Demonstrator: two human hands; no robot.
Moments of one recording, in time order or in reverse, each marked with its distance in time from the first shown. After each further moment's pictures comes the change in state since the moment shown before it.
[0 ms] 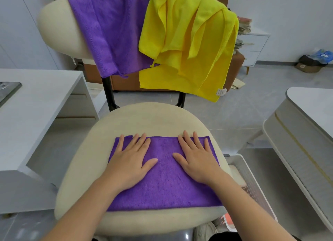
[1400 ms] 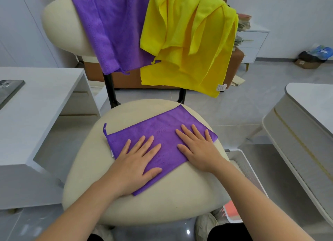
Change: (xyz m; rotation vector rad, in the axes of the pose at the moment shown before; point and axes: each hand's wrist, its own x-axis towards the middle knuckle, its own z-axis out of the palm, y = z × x) left_hand -0.023 -0.003 0.006 0.002 -0.026 0.171; right_hand 0.007 0.011 -0.005 0.017 0.000 -0.065
